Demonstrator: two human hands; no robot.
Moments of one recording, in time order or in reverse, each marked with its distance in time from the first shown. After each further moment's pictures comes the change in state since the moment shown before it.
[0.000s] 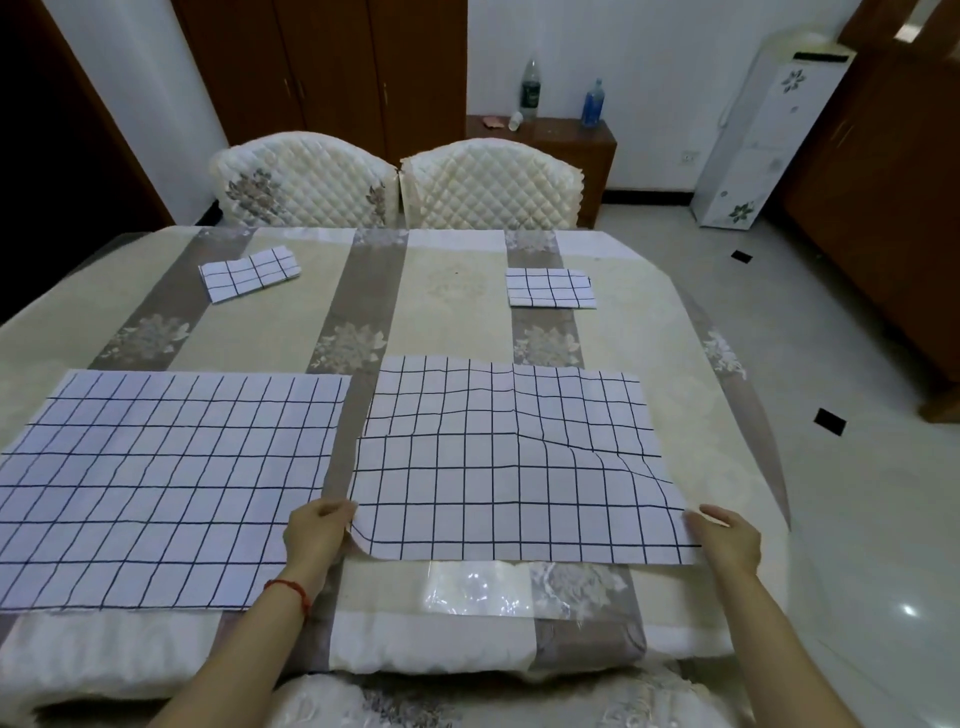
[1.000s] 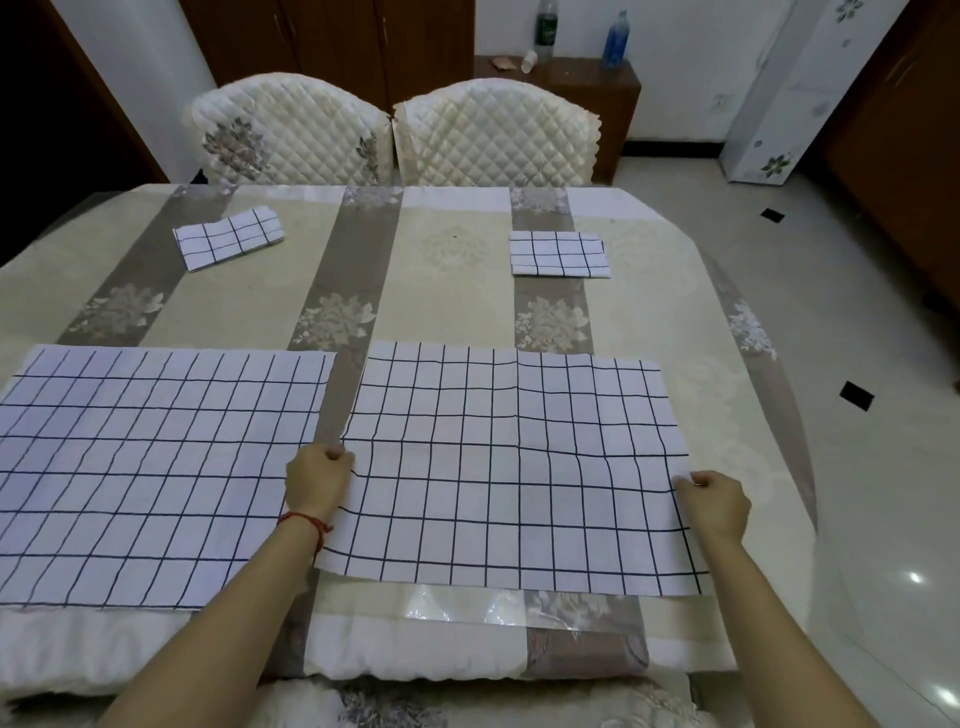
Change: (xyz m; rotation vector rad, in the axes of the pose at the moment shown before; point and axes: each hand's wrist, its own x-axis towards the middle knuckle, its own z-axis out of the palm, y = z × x) left_hand 0.048 0.029 0.040 0.353 0.092 0.193; right_hand 0.041 -0.016 0.041 -0.272 -0.046 -0.145
